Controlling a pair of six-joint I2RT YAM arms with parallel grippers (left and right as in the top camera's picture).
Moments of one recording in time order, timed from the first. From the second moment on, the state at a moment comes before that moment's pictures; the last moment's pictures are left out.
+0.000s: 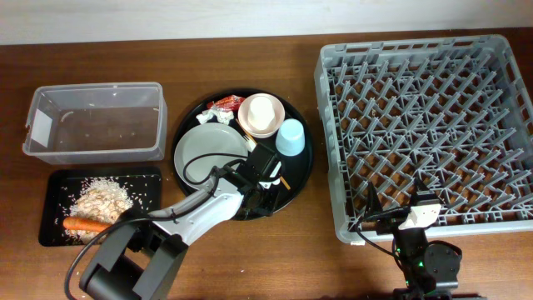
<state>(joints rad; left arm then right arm) -0.65 1.75 0.95 -0.48 0.07 -0.23 0.00 0.01 0.01 -0.07 -0.08 0.03</state>
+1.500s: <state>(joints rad) -0.13 1.19 1.02 -0.81 0.12 -0.32 0.00 0.01 0.01 -0.07 -0.08 0.03</state>
